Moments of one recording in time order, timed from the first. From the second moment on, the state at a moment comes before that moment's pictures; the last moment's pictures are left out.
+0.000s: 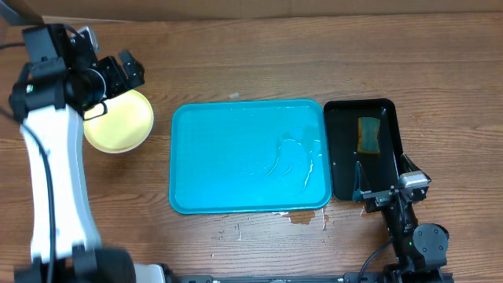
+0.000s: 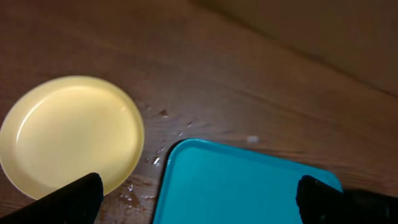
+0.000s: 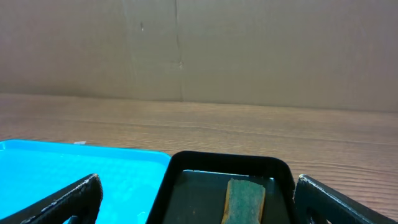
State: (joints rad) left arm 0.25 1.55 1.64 -0.95 0.28 -0.22; right arm 0.12 0.01 0.02 -0.03 -0.05 0.02
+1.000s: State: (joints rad) left arm 0.13 1.14 1.63 -1.23 0.28 -0.21; right arm 0.12 0.01 0.02 -0.03 -0.05 0.02
